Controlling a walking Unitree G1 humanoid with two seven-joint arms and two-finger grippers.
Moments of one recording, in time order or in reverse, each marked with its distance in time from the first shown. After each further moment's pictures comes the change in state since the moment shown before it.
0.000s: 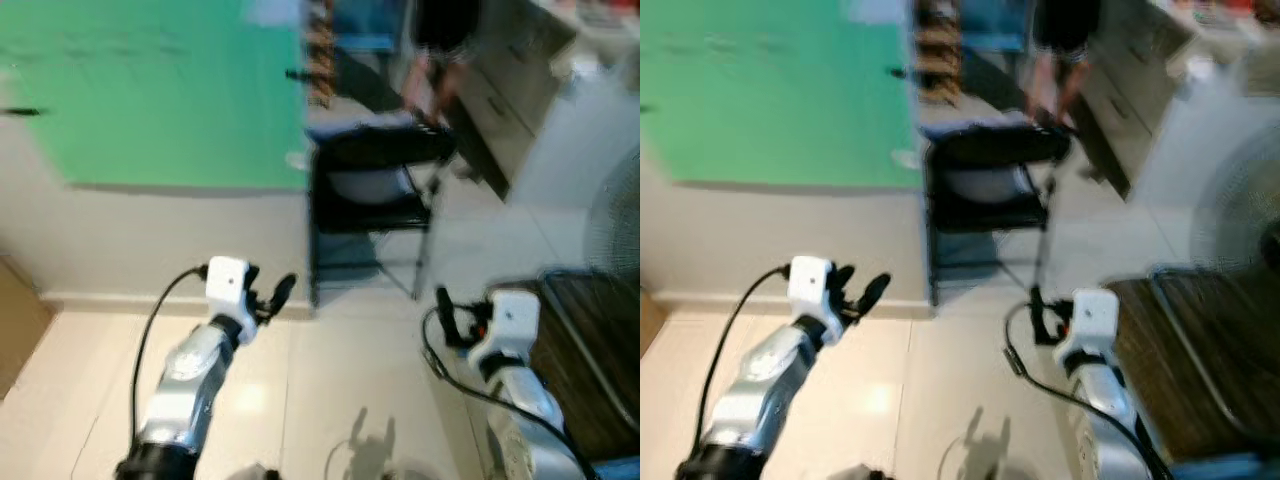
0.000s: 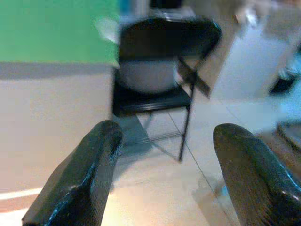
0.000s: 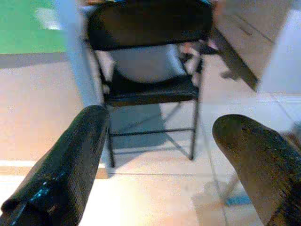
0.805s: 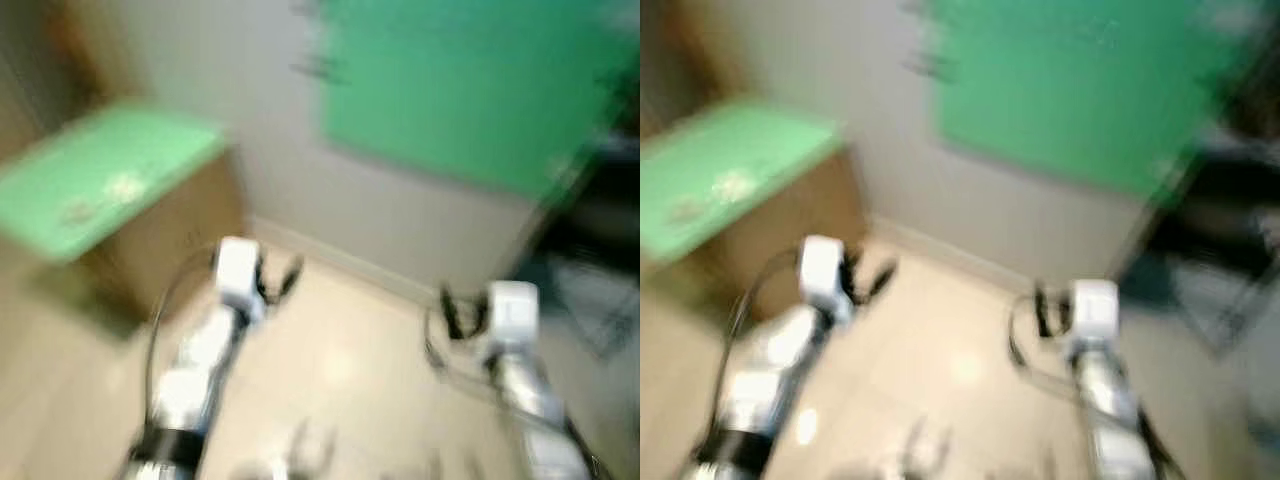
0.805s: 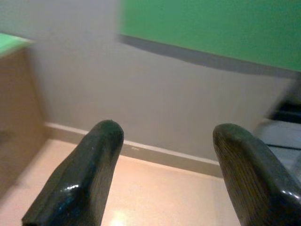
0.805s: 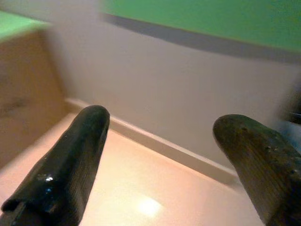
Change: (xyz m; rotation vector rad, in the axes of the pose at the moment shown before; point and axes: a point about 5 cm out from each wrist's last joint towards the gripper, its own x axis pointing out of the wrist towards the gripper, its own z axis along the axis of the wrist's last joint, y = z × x) left arm 0.007 0.008 0.001 0.049 0.005 0.020; right arm 0.006 0.011 -0.005 -0.044 0.023 0.055
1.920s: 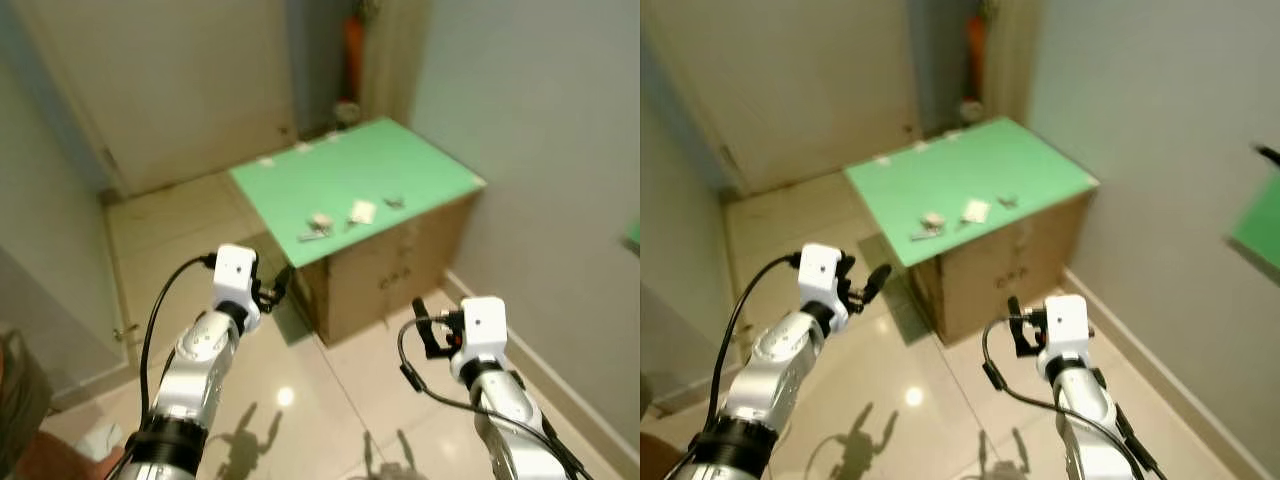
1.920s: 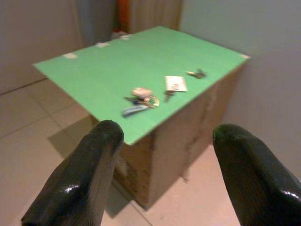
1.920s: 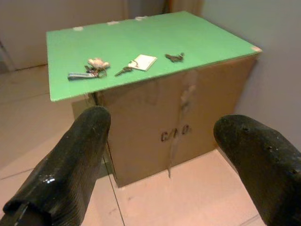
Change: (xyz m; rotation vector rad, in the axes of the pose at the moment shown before) left arm 0.007 0.000 -0.007 0.041 0.049 0.040; right arm -0.008 0.011 -0.013 -0.051 0.035 0.046
